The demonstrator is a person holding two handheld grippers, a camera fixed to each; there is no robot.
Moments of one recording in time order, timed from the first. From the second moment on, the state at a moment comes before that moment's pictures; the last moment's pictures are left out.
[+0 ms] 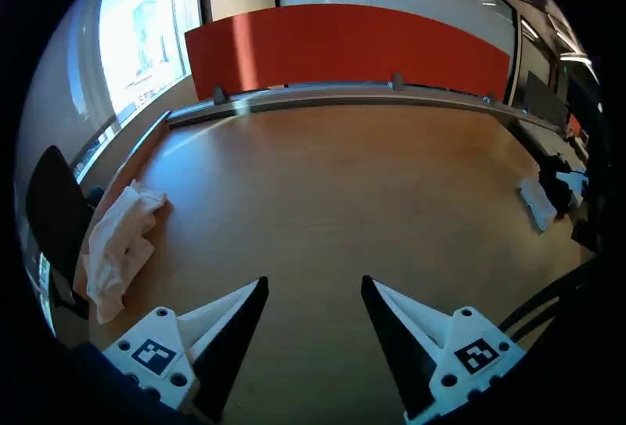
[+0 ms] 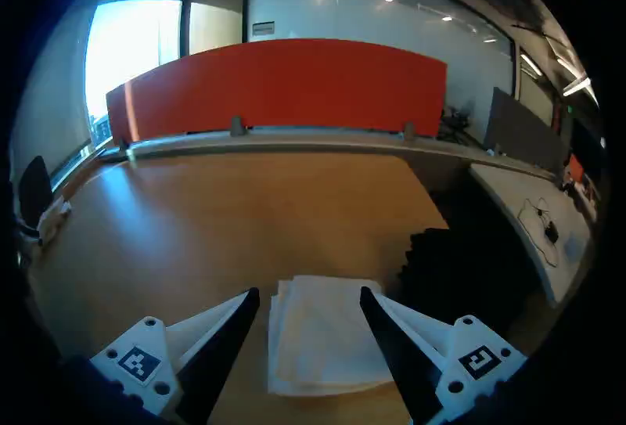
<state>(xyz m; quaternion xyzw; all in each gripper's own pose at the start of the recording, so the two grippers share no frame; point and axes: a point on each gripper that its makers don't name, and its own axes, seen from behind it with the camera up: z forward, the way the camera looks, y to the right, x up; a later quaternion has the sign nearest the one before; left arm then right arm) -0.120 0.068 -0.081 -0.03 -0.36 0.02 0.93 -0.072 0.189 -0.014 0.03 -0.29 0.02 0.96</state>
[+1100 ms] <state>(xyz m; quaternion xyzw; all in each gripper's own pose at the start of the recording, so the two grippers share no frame) -0.058 0.052 -0.024 -0.01 -0.25 0.02 0.97 0.007 0.202 0.009 -0.04 -0.15 0.03 0.99</state>
